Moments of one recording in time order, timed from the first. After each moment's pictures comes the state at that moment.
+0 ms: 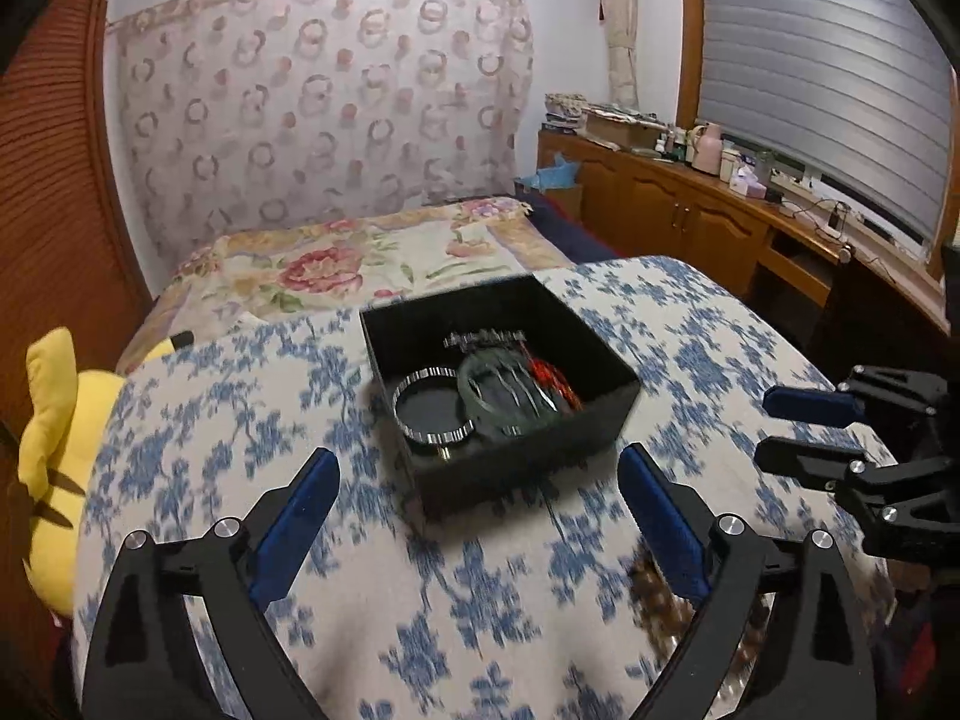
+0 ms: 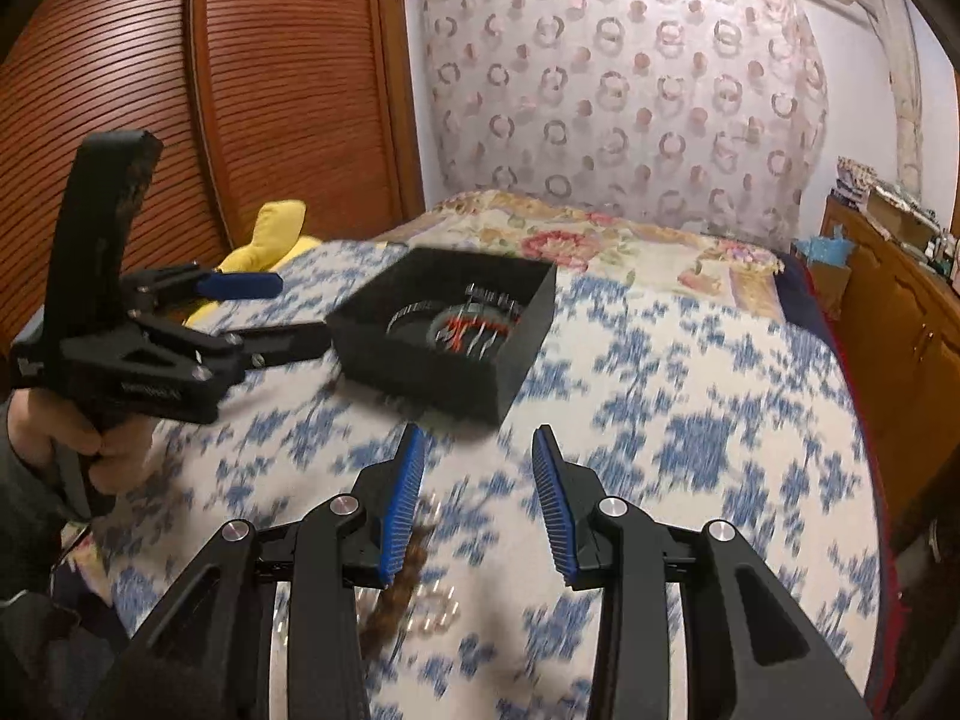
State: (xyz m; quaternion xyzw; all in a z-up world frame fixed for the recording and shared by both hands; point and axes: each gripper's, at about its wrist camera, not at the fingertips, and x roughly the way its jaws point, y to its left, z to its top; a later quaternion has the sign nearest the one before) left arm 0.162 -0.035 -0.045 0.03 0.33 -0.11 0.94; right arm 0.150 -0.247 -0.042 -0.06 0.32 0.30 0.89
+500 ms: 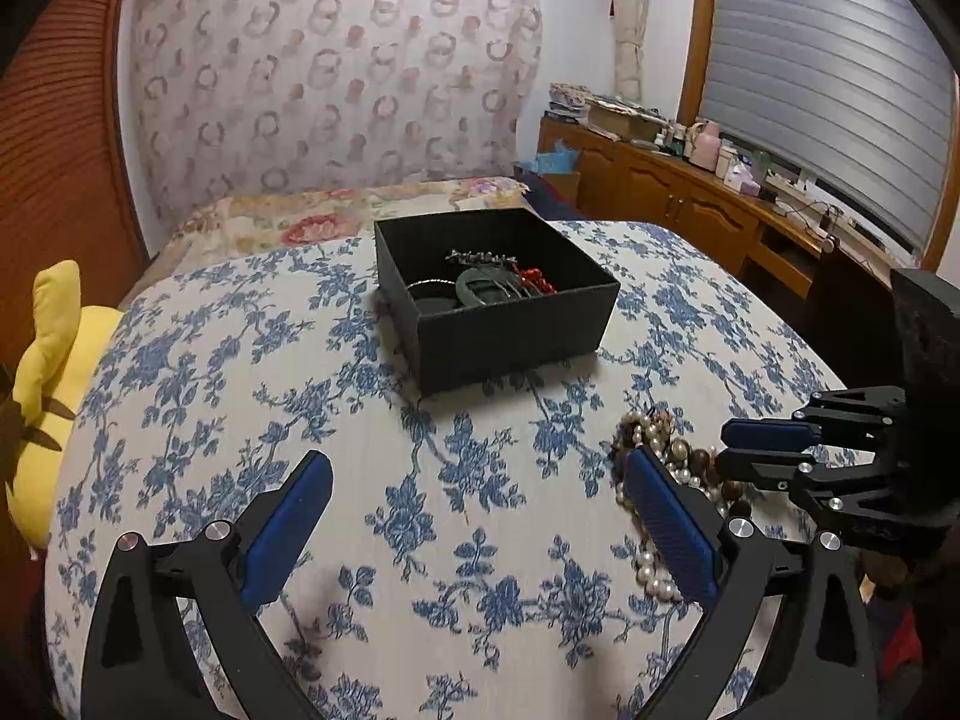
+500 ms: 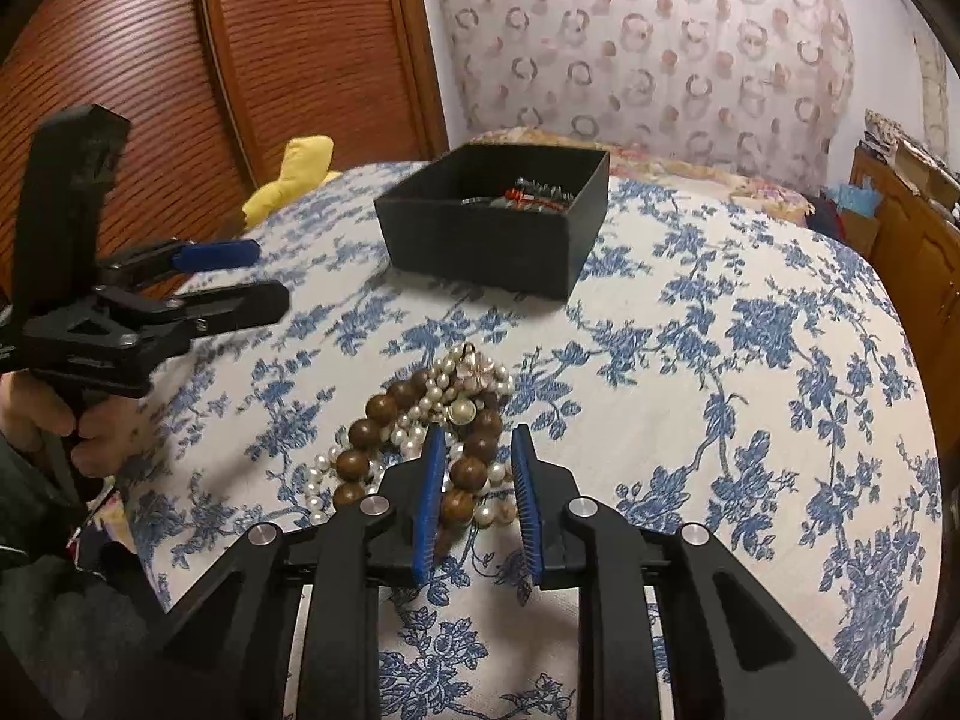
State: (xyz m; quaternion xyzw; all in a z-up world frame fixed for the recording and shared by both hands) left arm 0.108 -0.018 -0.070 0.00 0.35 -0.11 0.93; right arm 0.122 -0.233 -0.083 -0.07 0.39 0.32 0.86
